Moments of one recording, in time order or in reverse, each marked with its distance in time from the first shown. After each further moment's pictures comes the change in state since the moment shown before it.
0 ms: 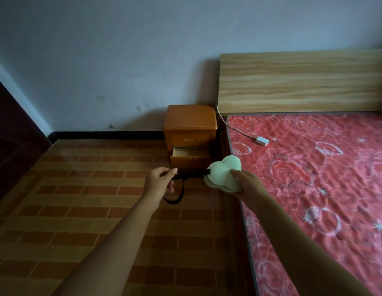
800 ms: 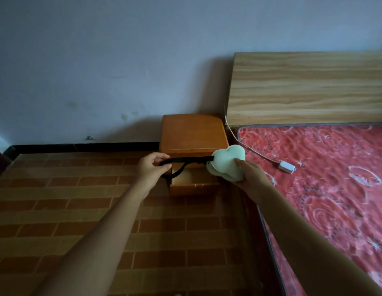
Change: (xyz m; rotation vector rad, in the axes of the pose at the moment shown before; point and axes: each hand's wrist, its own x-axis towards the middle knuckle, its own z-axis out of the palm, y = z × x) left_hand 0.422 0.039 -0.041 0.111 -0.084 0.090; right_hand 0.344 -0.128 0.154 0.094 0.120 0.056
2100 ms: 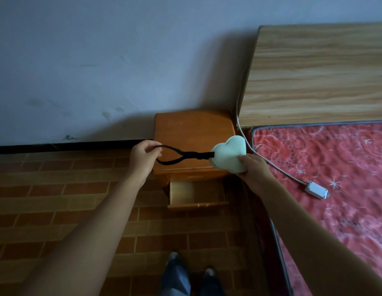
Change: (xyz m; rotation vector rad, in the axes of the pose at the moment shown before) left_hand 0.326 -0.007 0.052 0.019 0.050 -0.153; right_hand 0.301 -0.078 0.059 -0.049 0.001 0.081
